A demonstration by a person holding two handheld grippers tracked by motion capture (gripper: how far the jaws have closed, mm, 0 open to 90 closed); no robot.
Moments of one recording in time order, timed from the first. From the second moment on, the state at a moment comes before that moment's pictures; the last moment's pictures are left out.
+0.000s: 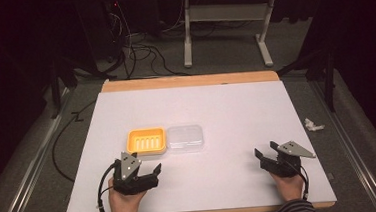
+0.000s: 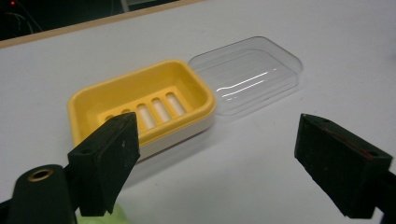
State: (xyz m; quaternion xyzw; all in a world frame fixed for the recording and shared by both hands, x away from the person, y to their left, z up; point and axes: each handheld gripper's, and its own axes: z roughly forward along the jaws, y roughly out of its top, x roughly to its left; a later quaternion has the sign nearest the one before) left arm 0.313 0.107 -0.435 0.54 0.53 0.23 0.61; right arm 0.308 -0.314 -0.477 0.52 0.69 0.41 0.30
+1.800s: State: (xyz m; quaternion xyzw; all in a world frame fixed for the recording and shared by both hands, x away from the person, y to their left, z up) left arm 0.332 0.167 -0.497 0.52 0.63 0.26 0.52; right arm 0.308 -0.312 -0.477 0.52 0.69 0.40 0.30
